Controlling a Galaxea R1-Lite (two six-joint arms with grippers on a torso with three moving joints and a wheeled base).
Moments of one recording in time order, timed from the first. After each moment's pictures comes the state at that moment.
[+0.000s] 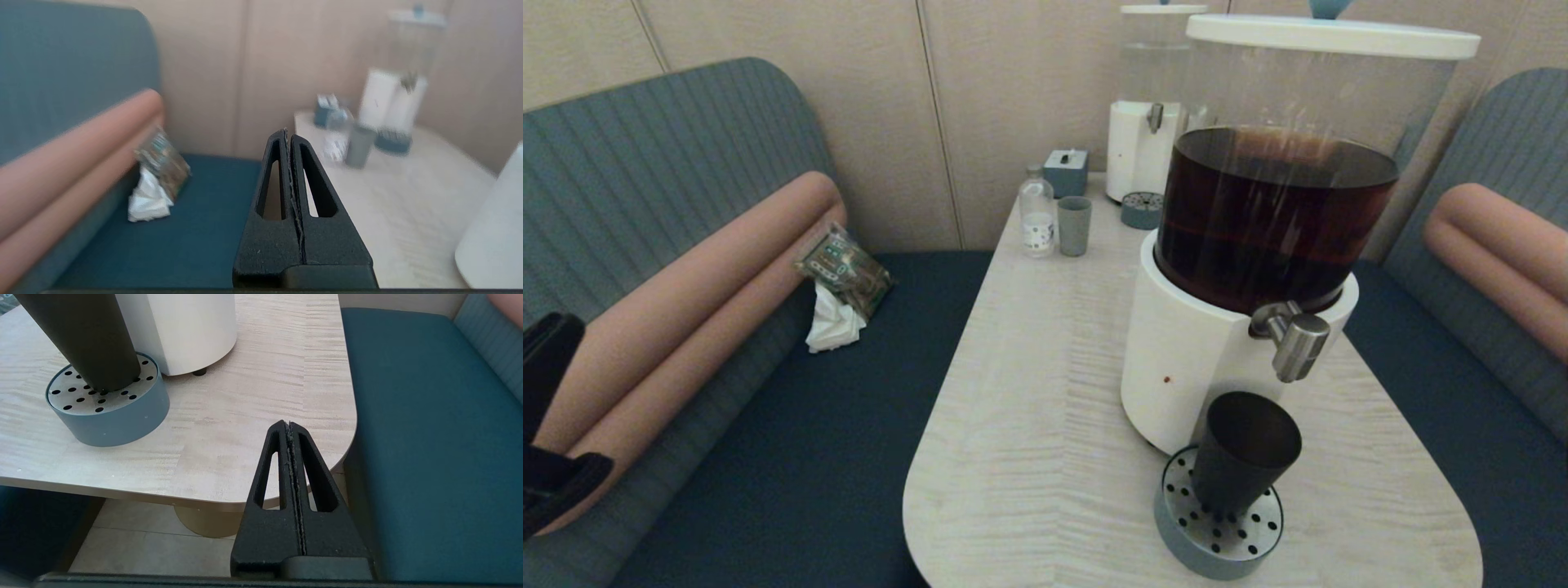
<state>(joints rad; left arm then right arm) -0.23 0.93 -0.06 -1.29 0.26 -0.04 0.00 0.00 0.00 0.02 0.00 0.03</state>
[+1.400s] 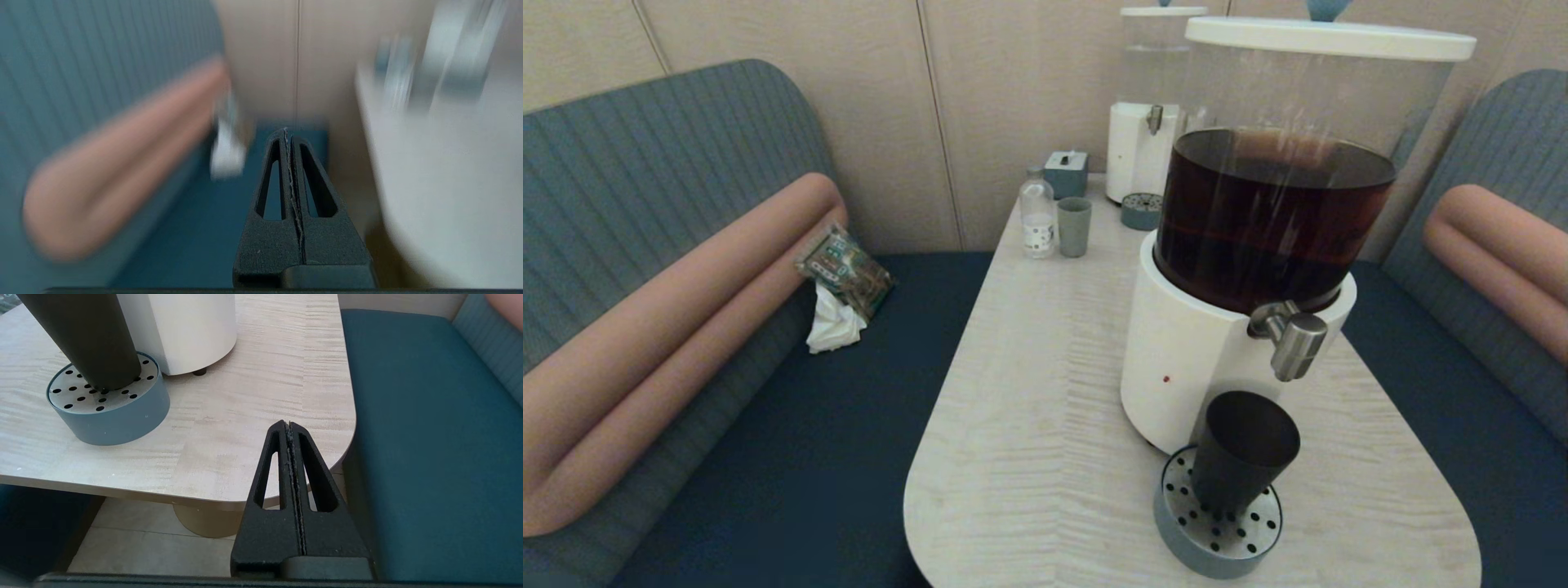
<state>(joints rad) 0.01 0.01 0.00 -0.26 0.14 0.06 0.00 0.00 0.00 0.02 0.01 0.03</state>
